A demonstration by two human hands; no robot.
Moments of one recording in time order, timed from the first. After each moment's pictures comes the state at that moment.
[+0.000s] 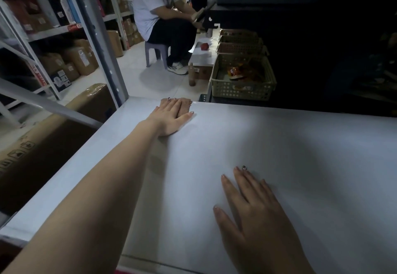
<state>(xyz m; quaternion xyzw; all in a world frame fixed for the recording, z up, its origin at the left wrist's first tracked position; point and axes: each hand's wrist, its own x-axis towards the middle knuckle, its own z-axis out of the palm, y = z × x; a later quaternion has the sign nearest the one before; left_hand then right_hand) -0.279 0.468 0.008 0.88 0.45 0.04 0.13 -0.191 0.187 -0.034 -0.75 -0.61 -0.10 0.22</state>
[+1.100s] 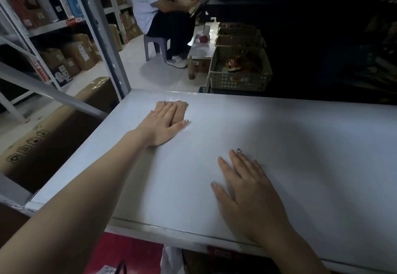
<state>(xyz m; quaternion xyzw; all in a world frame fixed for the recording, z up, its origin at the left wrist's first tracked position) -0.318 0.400 0.020 0.91 0.41 0.04 0.10 -0.198 0.176 -0.018 -0.78 -0.60 -0.03 0.17</state>
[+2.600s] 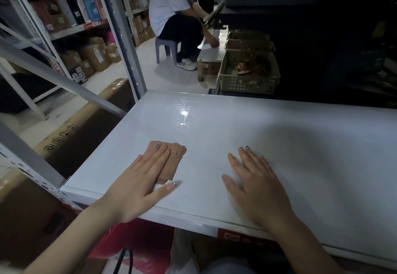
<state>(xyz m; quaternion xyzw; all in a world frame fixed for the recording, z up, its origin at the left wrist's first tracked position) -0.433 0.288 -0.001 0.93 0.36 0.05 0.11 -0.198 0.171 0.001 -0.77 -0.63 0.03 0.13</state>
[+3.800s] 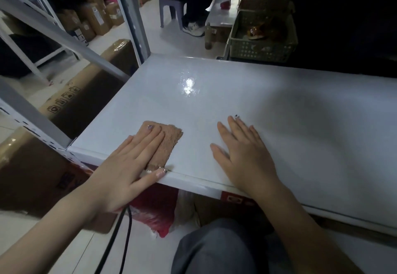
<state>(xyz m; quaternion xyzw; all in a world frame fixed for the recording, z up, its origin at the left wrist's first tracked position) -0.470 0.256 -0.004 0.94 0.32 0.06 0.08 -0.226 0.181 0.000 -0.75 -0.66 0.04 0.11</state>
